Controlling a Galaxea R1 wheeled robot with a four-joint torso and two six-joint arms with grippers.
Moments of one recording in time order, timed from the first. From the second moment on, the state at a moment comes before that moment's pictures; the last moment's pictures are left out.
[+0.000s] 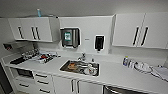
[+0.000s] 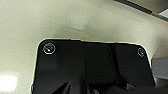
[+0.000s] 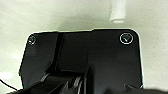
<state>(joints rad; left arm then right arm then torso) 1.44 3.13 -2.83 -0.04 -0.06 0.00 -1.49 3.07 -2.77 -0.05 0.05 0.05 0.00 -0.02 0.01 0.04</state>
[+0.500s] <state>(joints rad) 1.44 3.13 -2.83 -0.04 -0.06 0.00 -1.50 3.07 -2.77 -0.05 0.05 0.05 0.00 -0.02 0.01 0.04</state>
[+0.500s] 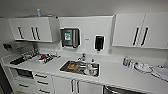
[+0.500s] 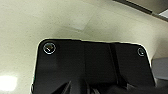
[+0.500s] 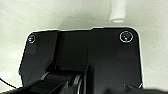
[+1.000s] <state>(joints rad) 1.44 3.13 -2.83 -0.04 -0.06 0.00 -1.50 3.07 -2.77 -0.05 0.05 0.05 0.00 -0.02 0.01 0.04</state>
